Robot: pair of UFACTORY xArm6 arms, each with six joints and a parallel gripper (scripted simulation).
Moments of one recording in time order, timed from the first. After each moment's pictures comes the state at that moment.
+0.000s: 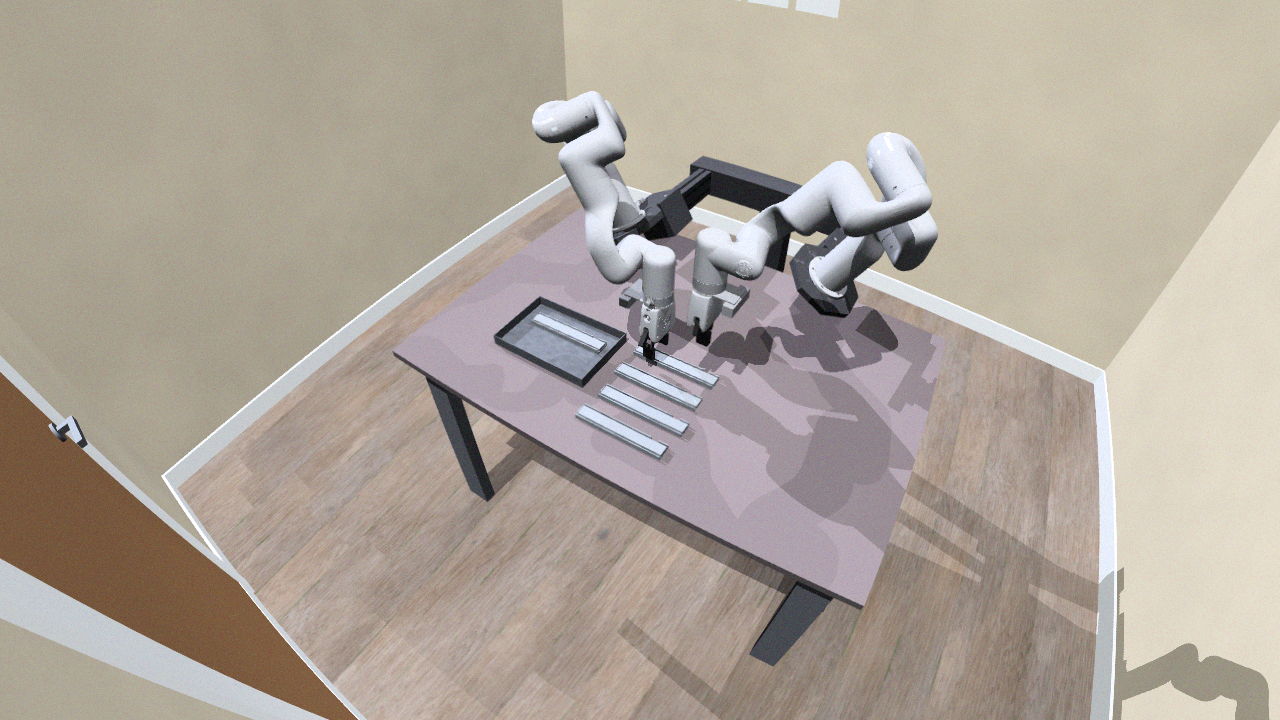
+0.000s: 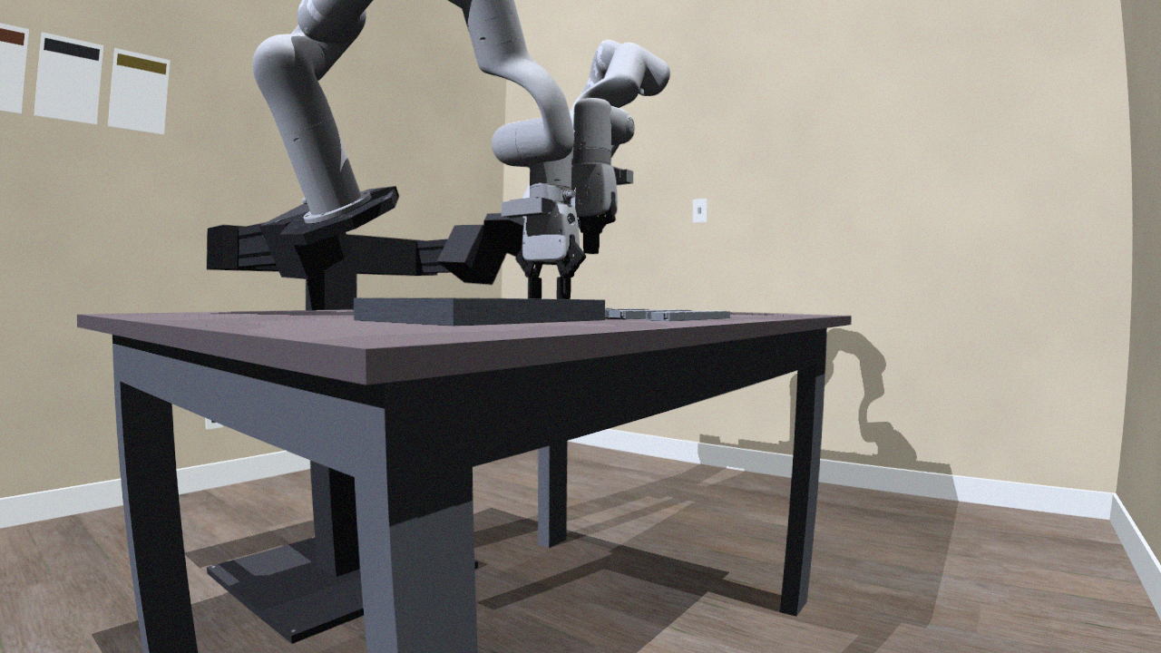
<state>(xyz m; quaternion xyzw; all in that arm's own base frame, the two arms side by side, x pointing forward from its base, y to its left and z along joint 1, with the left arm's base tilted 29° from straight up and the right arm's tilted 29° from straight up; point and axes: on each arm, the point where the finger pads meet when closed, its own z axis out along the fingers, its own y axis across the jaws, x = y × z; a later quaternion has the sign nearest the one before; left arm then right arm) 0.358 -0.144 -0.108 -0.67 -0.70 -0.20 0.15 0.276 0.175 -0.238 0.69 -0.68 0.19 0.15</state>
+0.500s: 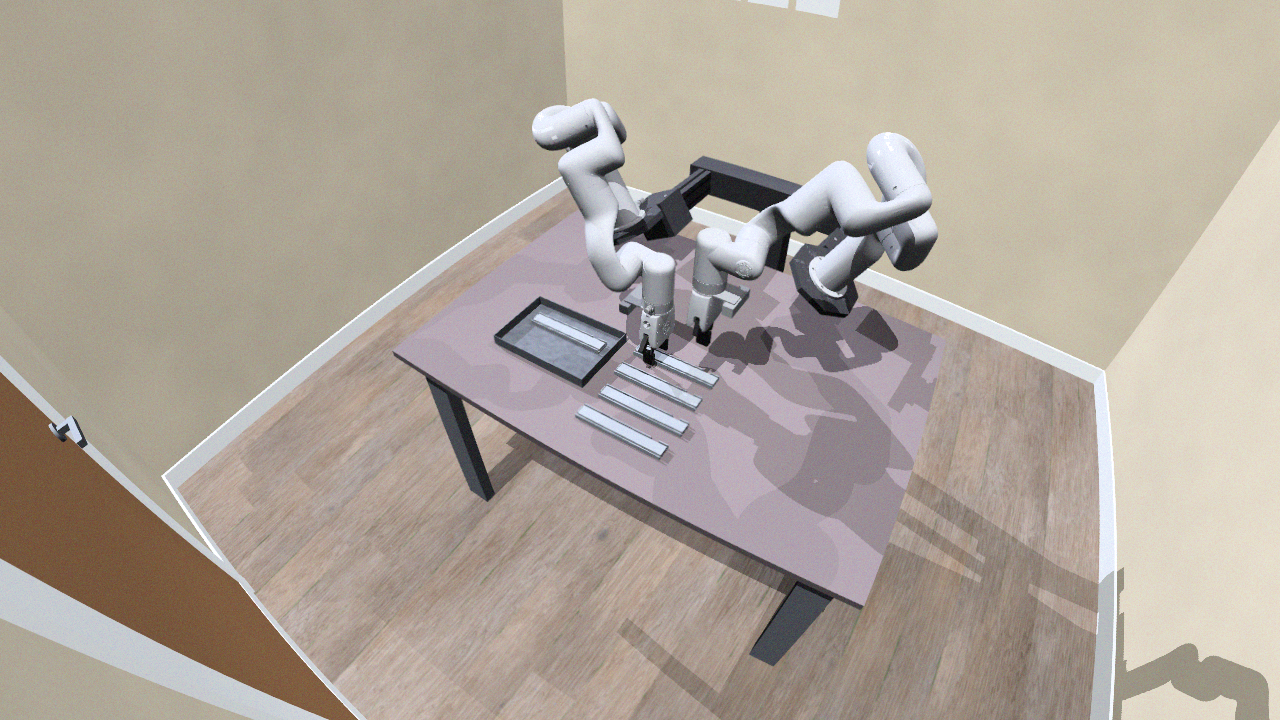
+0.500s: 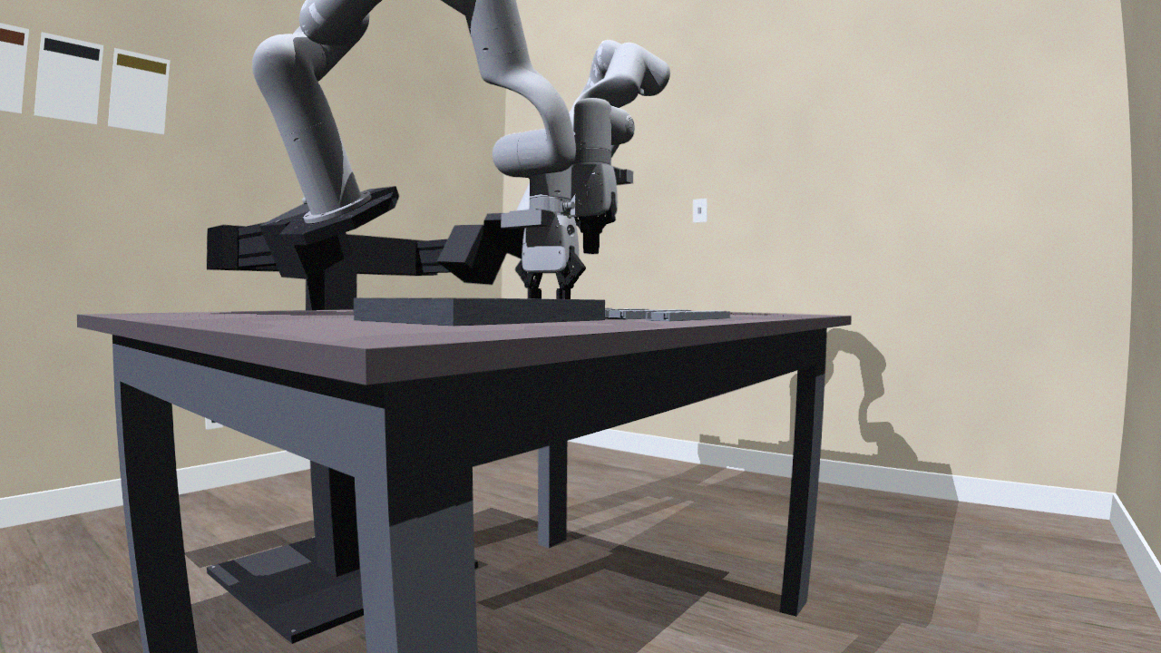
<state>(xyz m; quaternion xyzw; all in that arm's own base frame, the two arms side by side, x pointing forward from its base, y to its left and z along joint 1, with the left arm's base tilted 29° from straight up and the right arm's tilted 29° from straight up) 0.358 -0.144 -0.108 -0.67 -0.70 -0.20 0.15 0.277 0.166 -0.255 0.69 -0.68 0.19 0.16</state>
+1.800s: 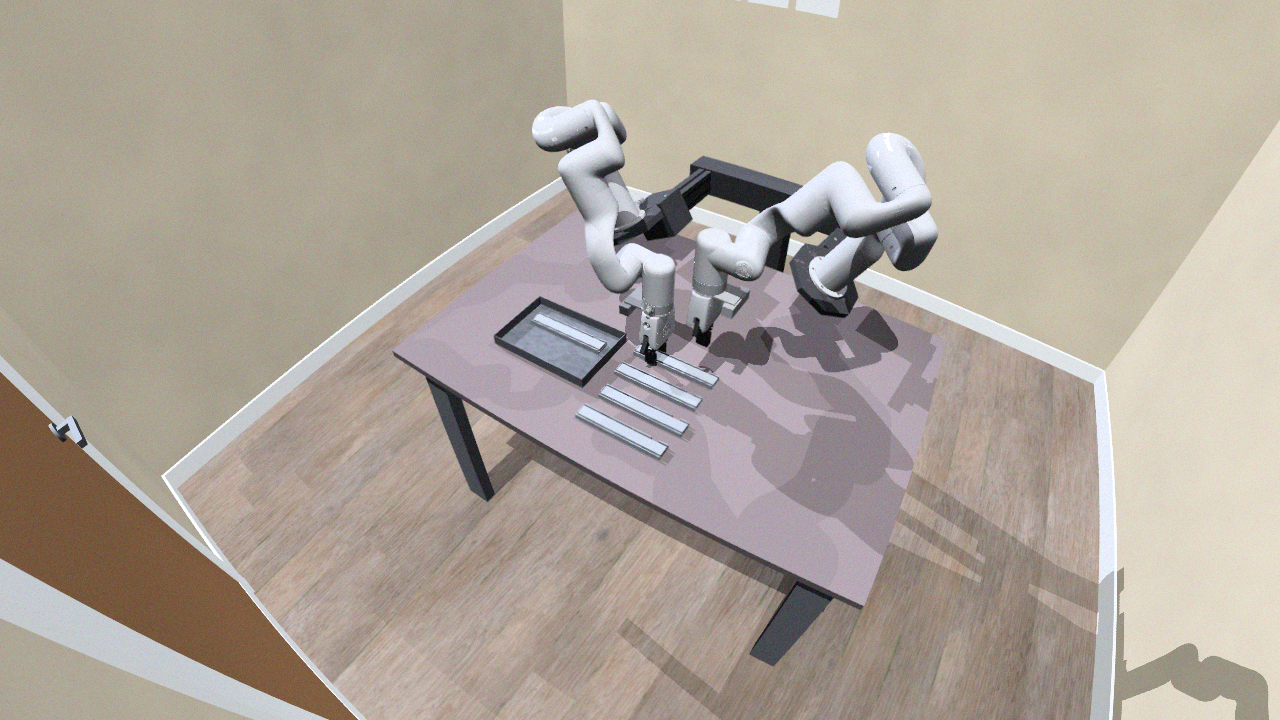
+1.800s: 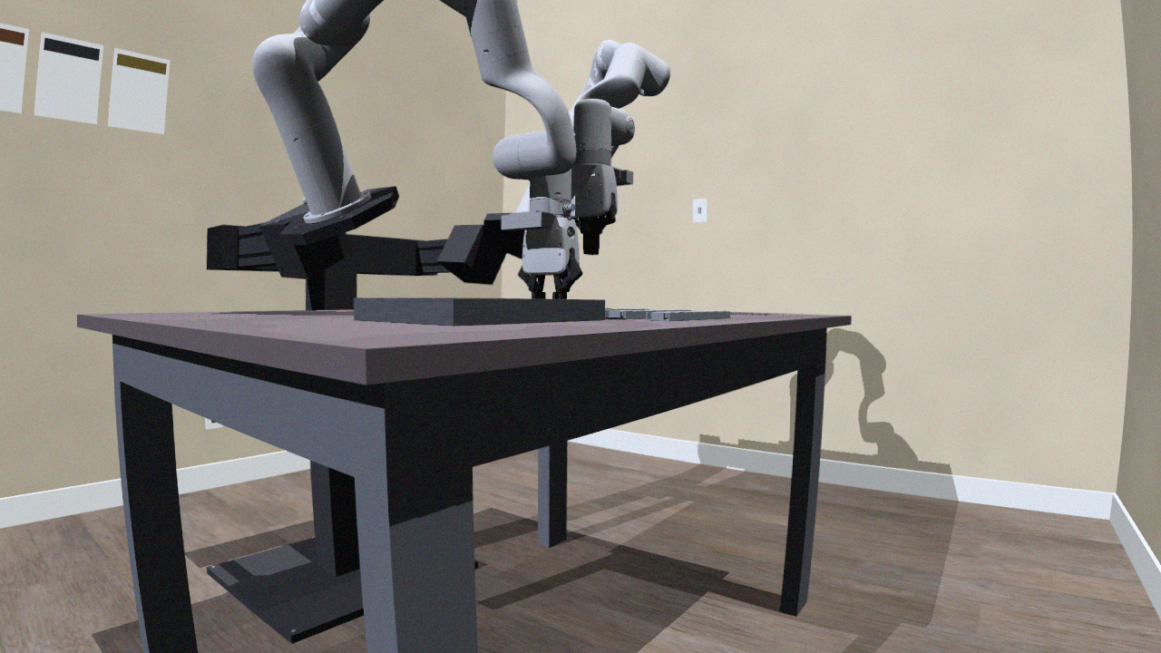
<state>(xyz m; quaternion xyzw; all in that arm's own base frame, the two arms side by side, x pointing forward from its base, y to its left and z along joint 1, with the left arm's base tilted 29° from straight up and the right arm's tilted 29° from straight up) 0.358 -0.143 -0.110 -0.67 -0.70 -0.20 0.15 0.277 0.164 -0.258 0.69 -0.68 0.19 0.15</state>
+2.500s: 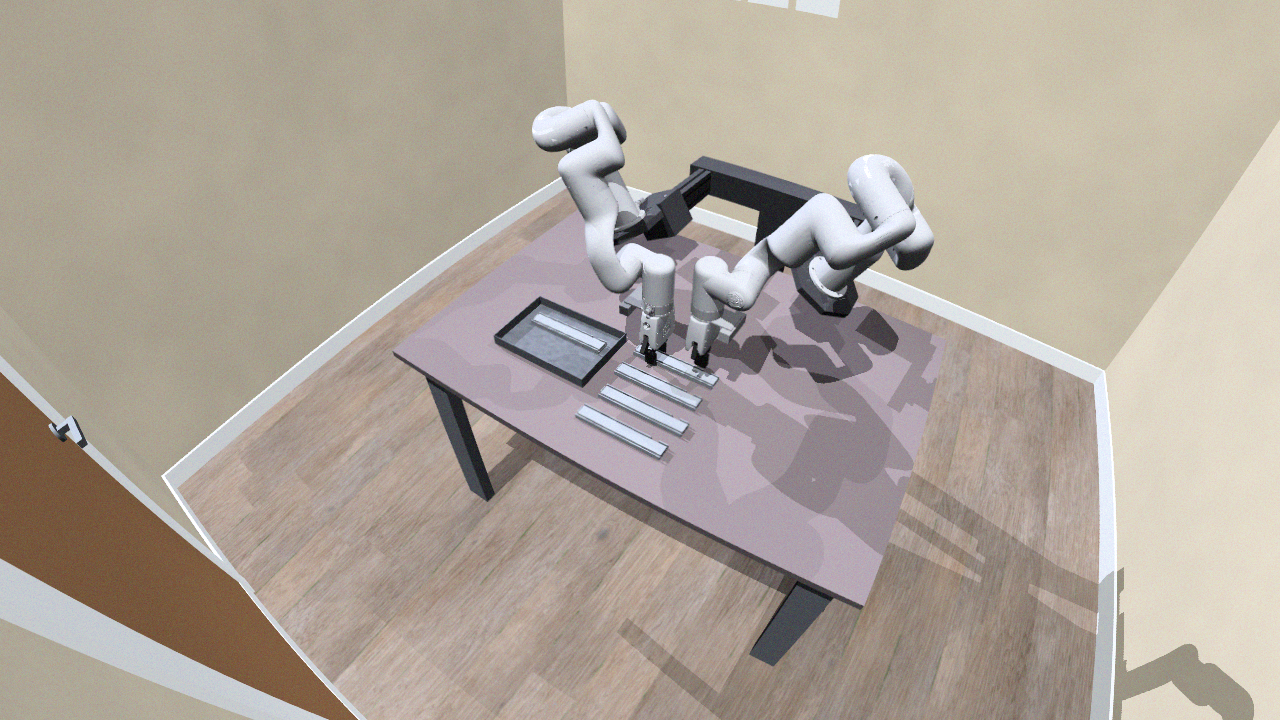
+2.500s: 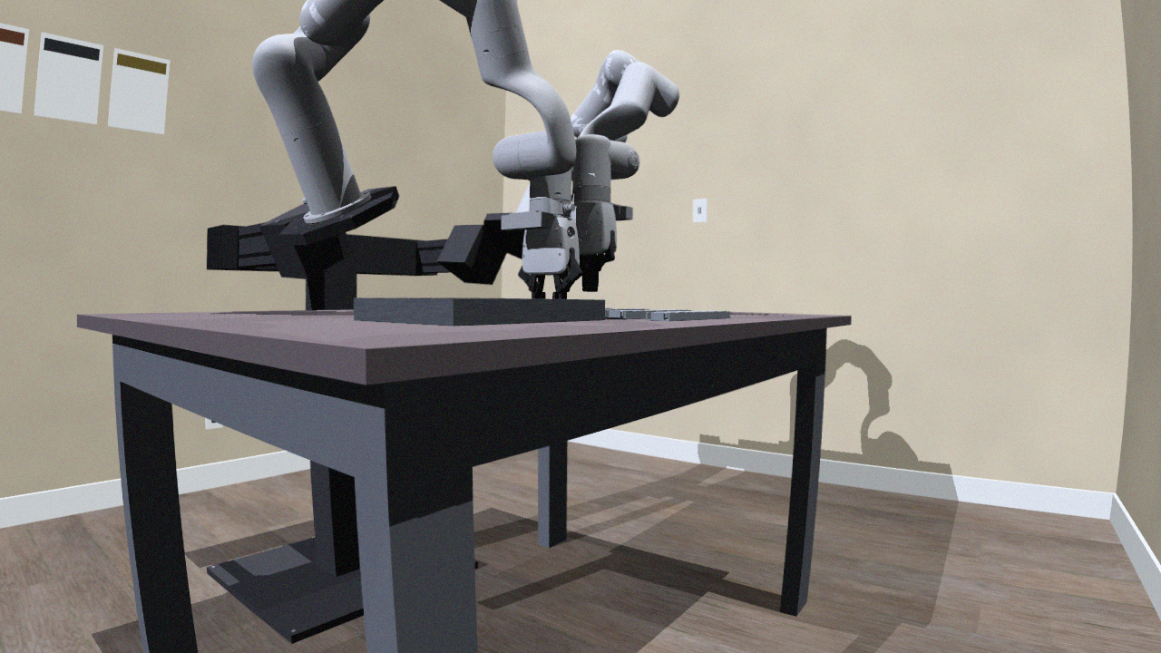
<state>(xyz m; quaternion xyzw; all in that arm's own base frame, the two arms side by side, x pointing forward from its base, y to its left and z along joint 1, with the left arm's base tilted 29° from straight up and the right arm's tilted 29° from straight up) 0.361 -0.108 -0.173 -0.67 -0.70 -0.20 0.15 0.277 0.164 -0.258 0.69 -0.68 0.19 0.15</state>
